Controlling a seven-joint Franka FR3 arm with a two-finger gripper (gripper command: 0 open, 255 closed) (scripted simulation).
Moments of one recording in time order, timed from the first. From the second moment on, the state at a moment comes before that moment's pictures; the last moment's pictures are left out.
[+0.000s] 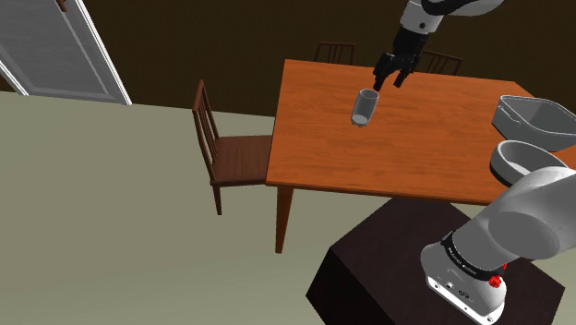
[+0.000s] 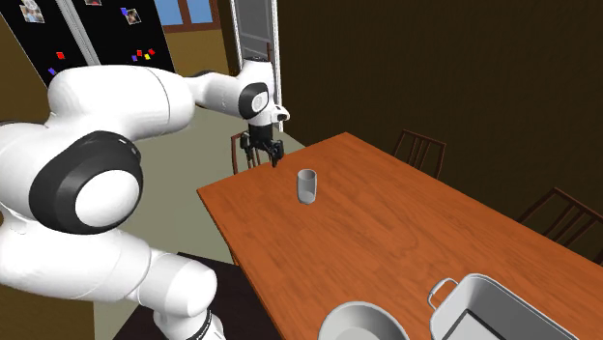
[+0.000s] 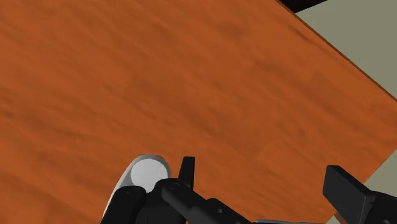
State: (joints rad) arm -0.05 -0.38 -0.14 -2.24 0.03 1.89 -0.05
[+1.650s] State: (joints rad) arm -0.10 0.20 -0.21 -1.98 0.08 2.17 -0.20
